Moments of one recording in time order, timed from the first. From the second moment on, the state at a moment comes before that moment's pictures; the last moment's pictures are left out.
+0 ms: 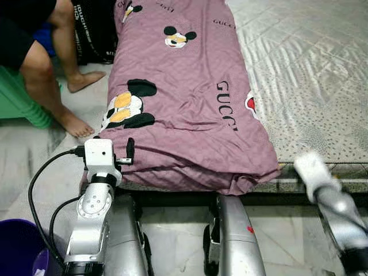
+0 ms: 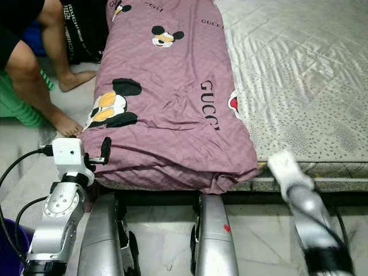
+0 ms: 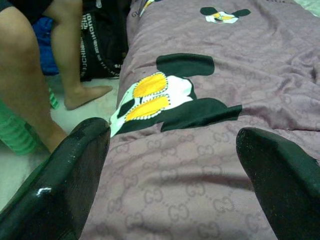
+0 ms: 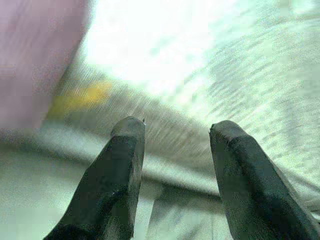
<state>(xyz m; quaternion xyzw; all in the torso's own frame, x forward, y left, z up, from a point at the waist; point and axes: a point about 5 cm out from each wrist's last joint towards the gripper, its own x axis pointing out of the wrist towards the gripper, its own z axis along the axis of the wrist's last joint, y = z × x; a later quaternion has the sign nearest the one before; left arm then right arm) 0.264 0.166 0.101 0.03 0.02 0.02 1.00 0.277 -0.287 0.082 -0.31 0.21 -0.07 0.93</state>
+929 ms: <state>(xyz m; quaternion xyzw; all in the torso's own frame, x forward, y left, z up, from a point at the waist) 0.270 0.162 0.114 -0.02 -0.04 0.03 1.00 0.307 -0.156 0.136 0.05 -0.03 0.05 1.00</state>
